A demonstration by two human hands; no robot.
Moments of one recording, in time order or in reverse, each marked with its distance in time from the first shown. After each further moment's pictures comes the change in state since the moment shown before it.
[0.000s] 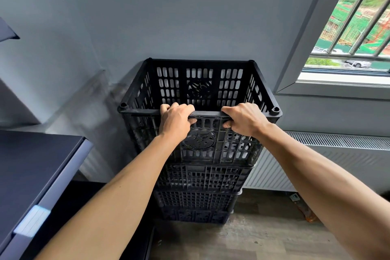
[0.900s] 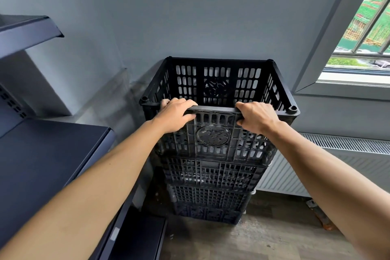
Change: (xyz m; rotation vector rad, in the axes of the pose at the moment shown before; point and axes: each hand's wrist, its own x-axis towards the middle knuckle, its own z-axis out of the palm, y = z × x) left_hand -0.008 -0.055 -0.050 -0.087 -0.366 0.052; right_hand 0.001 -0.024 -0.004 0.040 -0.021 0.135
